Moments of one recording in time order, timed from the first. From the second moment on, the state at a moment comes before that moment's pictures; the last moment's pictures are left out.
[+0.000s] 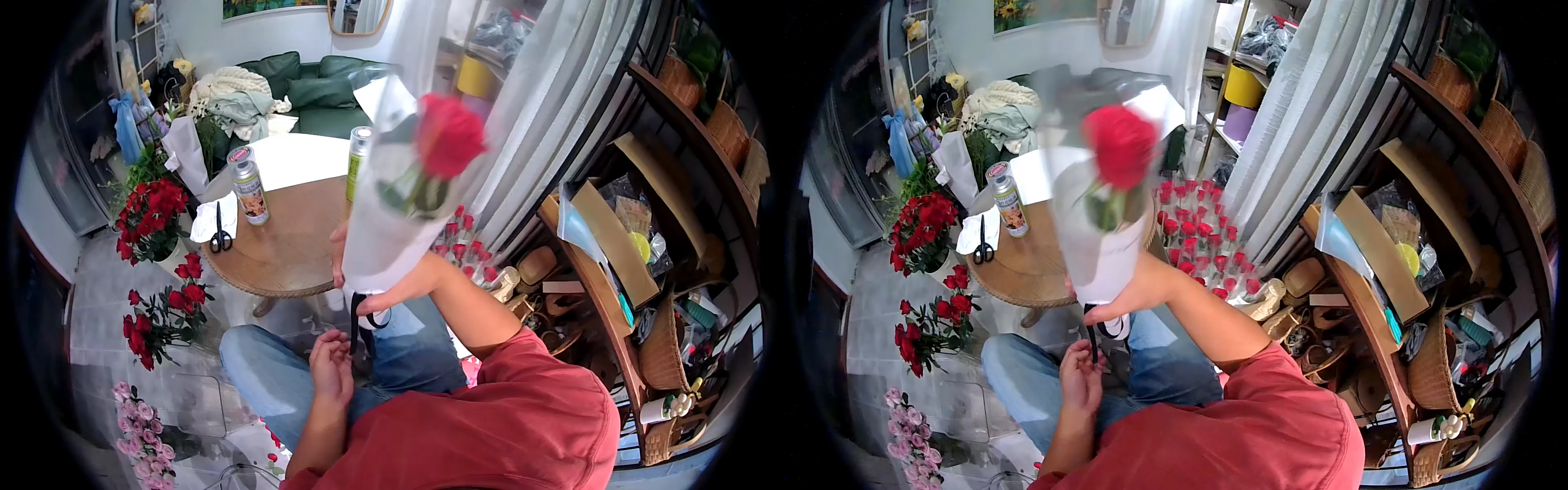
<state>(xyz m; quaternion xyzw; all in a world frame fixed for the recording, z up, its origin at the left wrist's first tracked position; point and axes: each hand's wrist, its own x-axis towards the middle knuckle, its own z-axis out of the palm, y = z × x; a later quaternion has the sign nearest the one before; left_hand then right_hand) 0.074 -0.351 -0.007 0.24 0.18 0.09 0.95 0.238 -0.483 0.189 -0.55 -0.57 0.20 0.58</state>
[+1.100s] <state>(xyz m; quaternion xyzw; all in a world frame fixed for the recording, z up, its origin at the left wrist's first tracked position) 0.233 -0.388 0.469 0.75 -0.56 0.15 0.30 0.274 -0.641 0.147 -0.52 -0.50 0.26 0.63</state>
